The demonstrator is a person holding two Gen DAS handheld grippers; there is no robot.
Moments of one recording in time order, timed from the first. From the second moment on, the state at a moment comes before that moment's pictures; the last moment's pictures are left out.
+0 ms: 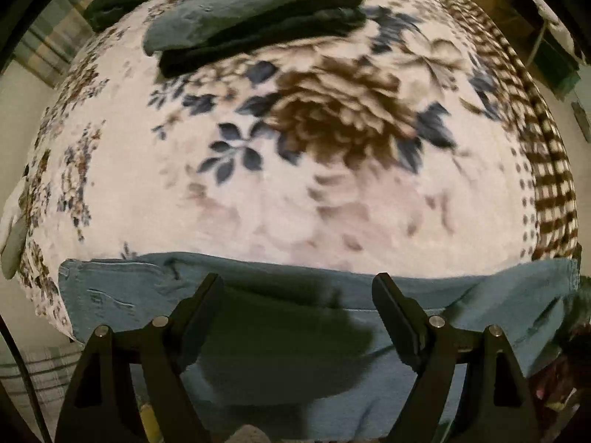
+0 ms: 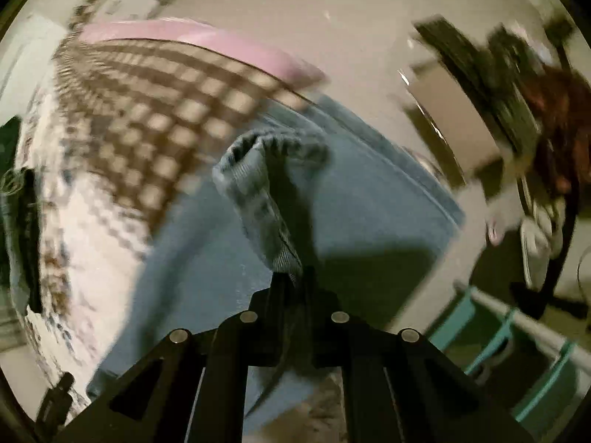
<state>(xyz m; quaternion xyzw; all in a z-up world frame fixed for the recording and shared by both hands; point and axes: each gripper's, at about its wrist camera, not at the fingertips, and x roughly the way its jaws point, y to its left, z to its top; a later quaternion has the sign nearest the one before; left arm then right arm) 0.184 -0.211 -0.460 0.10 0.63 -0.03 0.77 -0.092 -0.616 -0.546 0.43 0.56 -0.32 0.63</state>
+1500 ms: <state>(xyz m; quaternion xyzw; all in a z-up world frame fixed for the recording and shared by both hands) 0.162 -0.278 -0.508 0.11 0.67 -0.07 0.73 -0.033 -0.710 -0.560 0.30 0.63 -0.28 0.66</state>
